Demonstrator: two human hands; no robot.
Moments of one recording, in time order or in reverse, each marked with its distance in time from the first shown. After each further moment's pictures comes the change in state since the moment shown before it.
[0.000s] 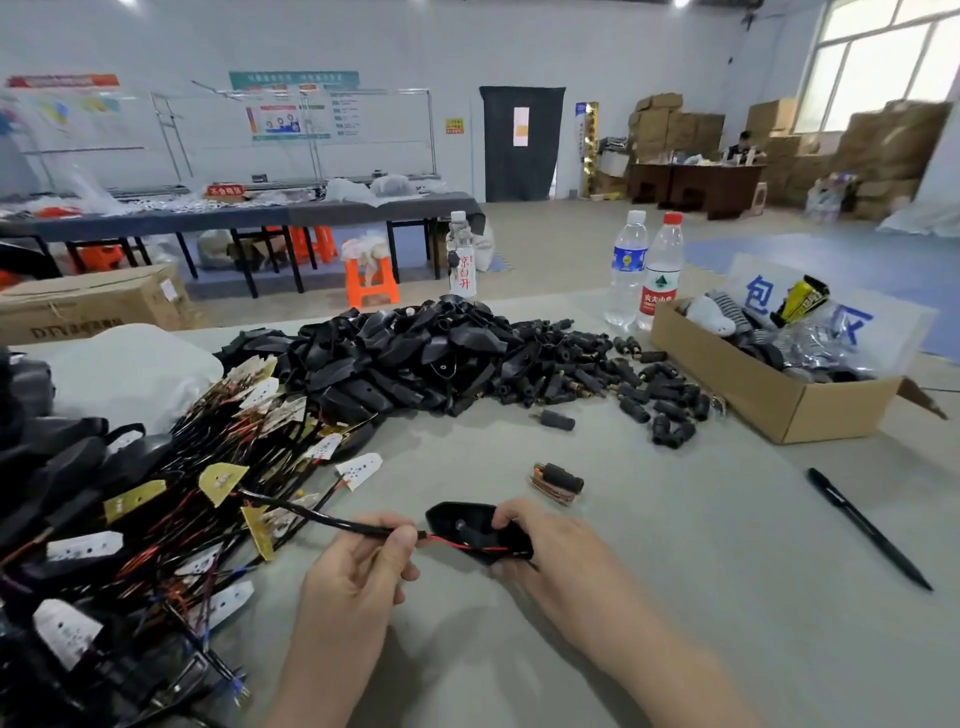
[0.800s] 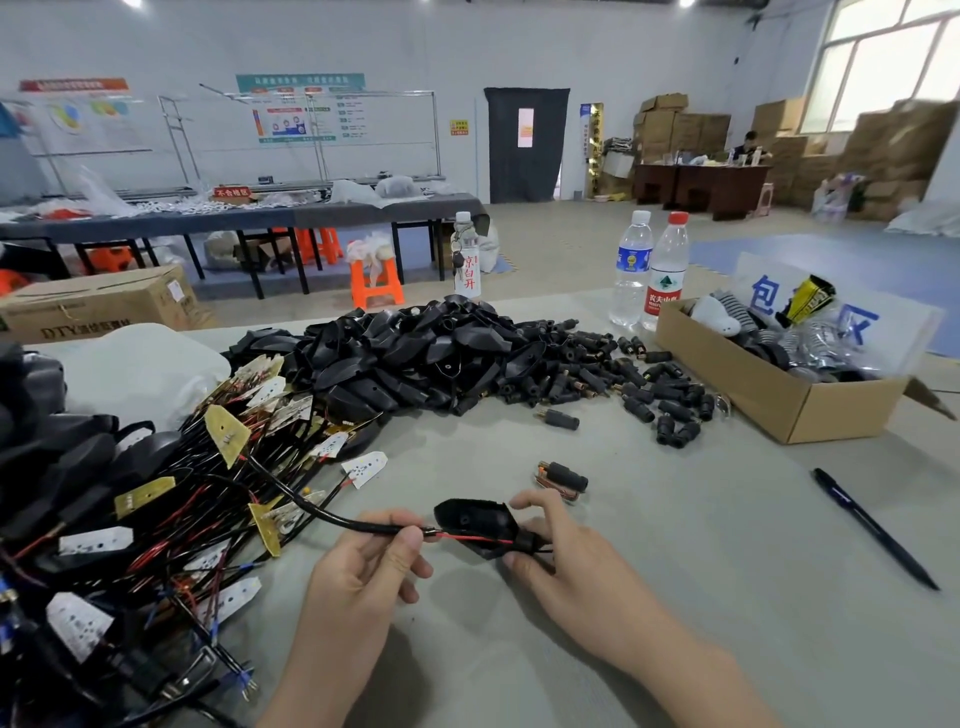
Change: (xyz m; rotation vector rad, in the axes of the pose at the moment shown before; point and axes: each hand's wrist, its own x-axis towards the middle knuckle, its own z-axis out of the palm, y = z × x) left_hand -0.001 0.006 -0.002 -0.073 -0.061 -0.019; right_hand -0.007 0.009 0.002 0.162 -0.013 0.011
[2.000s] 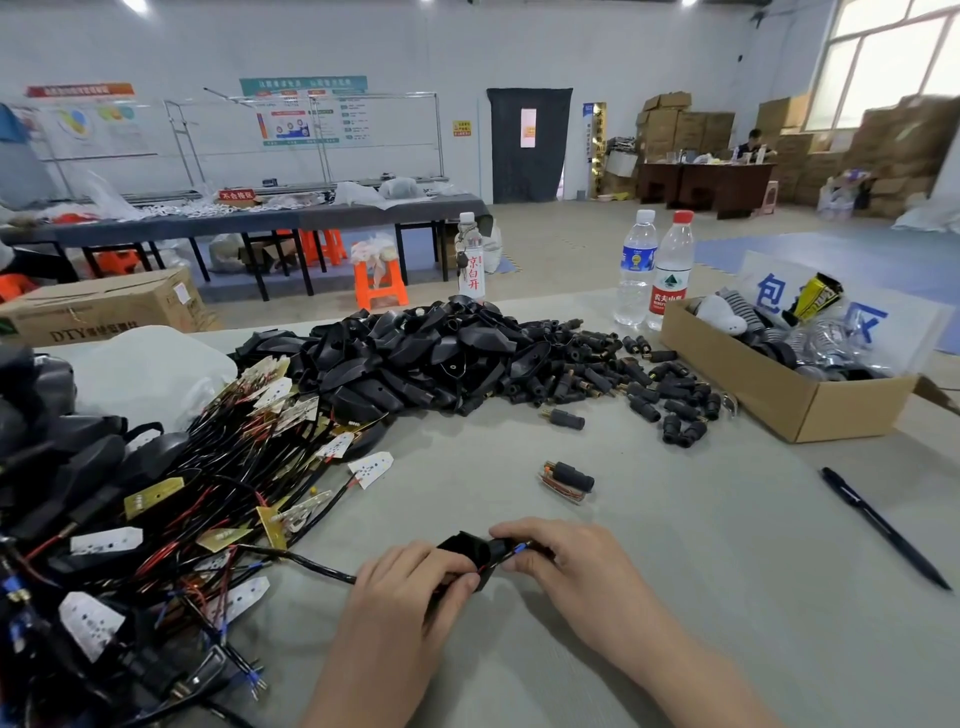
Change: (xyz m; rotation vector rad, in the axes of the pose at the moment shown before) left_hand -0.009 -0.014 0.008 0.958 -0.117 0.547; right_hand 0.006 0.001 0.005 0.052 0.095 -0.054
